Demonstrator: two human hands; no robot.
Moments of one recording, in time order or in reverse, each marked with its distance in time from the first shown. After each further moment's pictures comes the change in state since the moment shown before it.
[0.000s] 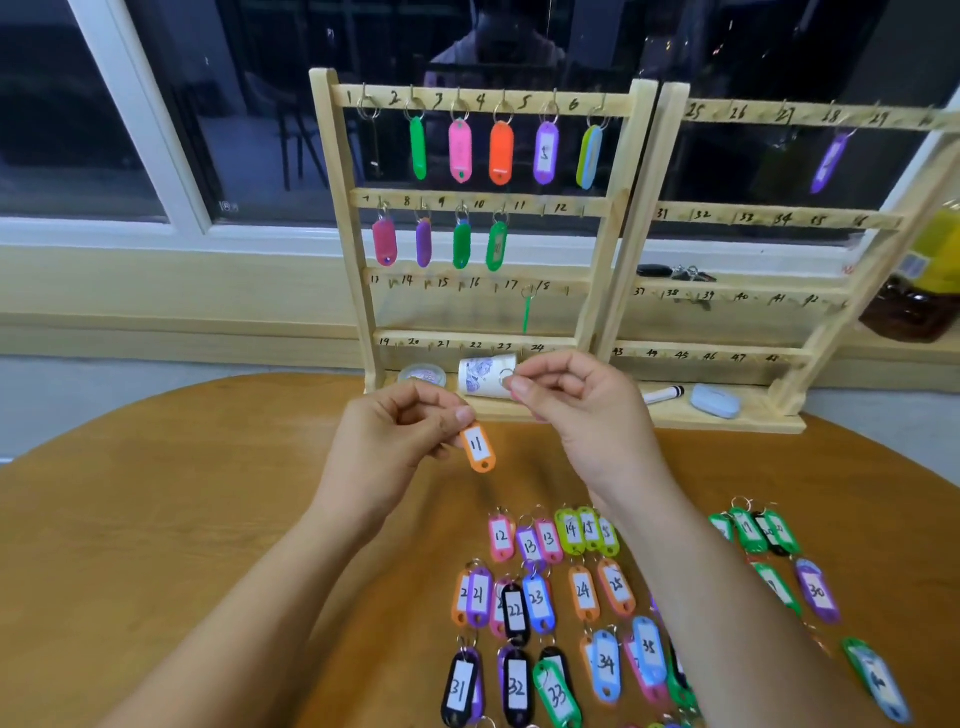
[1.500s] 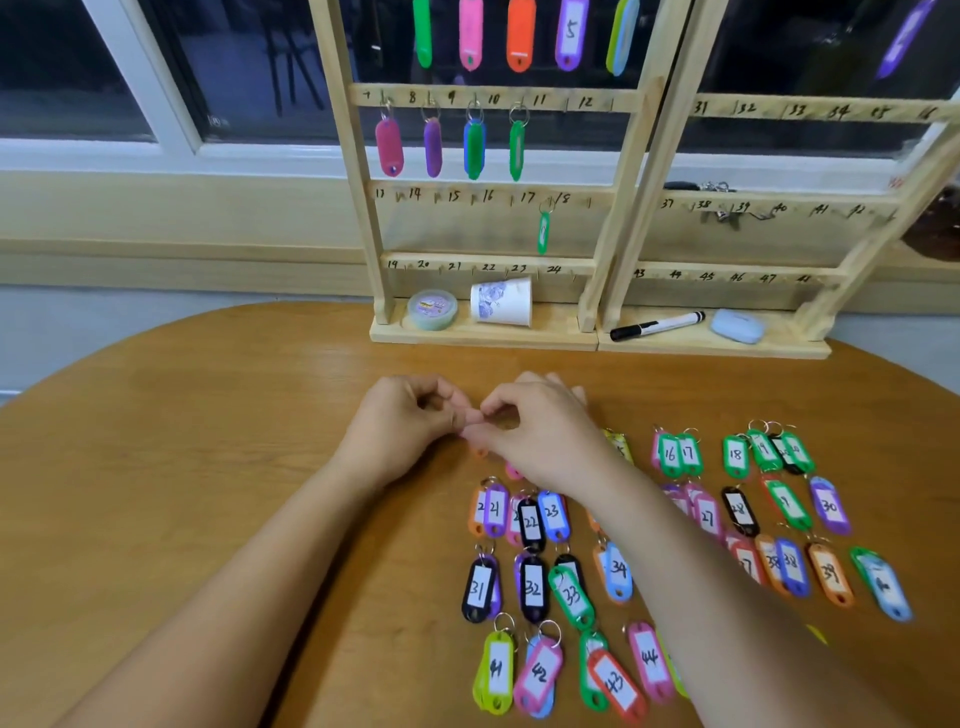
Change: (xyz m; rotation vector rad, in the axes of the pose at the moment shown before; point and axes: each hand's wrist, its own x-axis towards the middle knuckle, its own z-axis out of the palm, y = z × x) left_hand -0.013 -0.064 -0.023 0.421 -0.180 -0.154; right_hand -0.035 0.064 0.031 -1.013 -0.325 0.031
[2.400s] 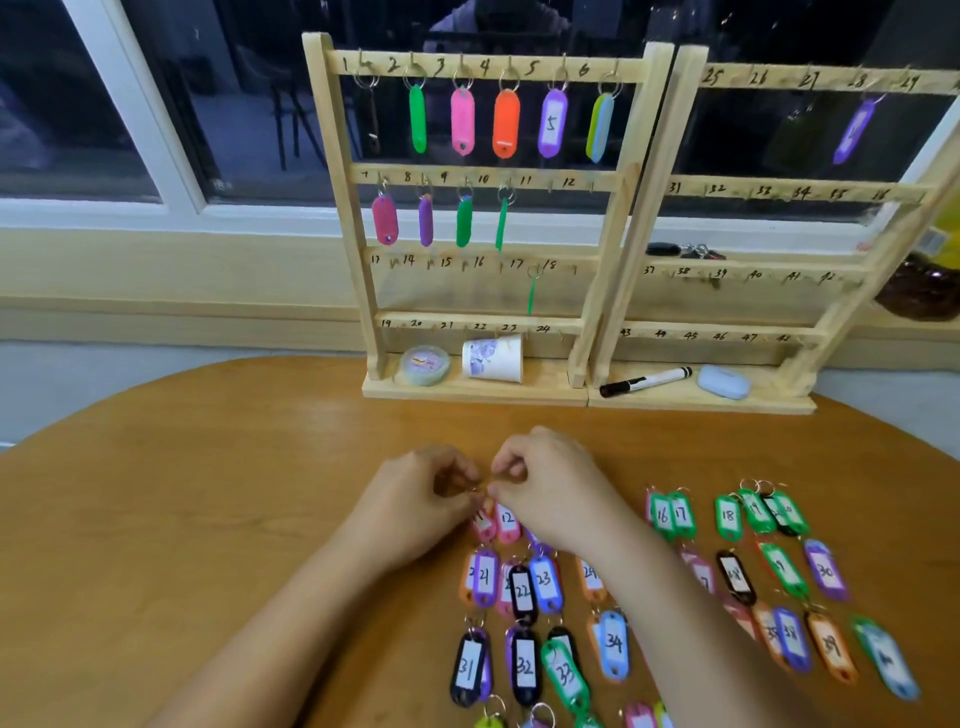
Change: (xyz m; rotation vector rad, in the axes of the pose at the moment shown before) left_hand -0.001 0.008 0.017 0.409 -0.037 0.056; right_hand -0.002 0.001 -0.023 -0.002 -0.026 0.059
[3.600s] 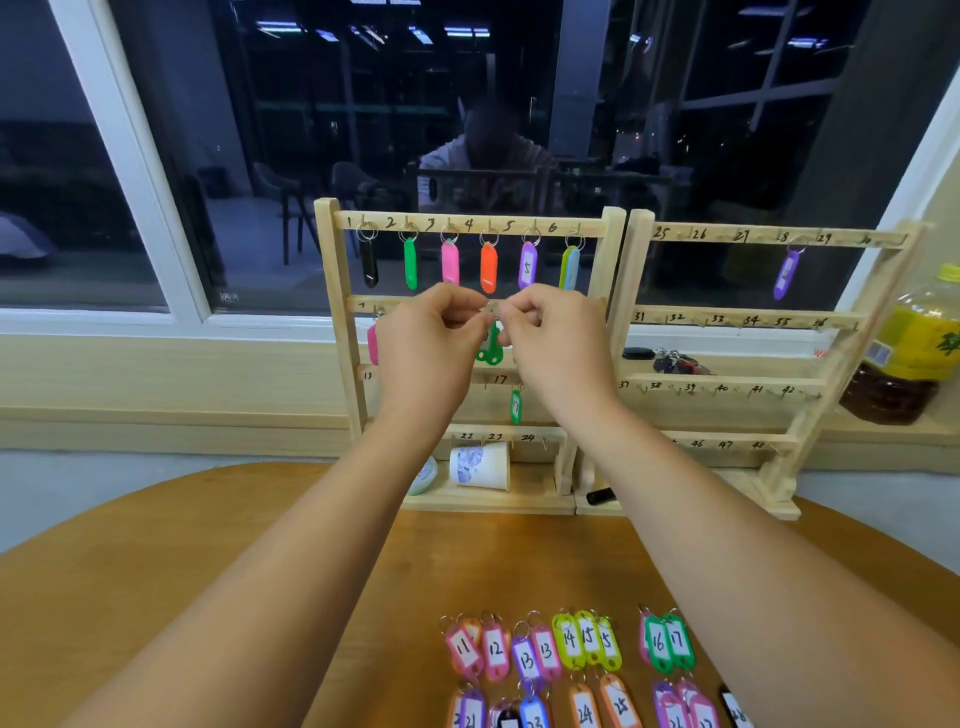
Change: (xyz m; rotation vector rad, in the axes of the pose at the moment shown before) left_hand 0.125 0.145 -0.118 -0.334 0.737 0.298; right_hand 0.119 -0.065 -0.151 0.352 0.694 -0.205
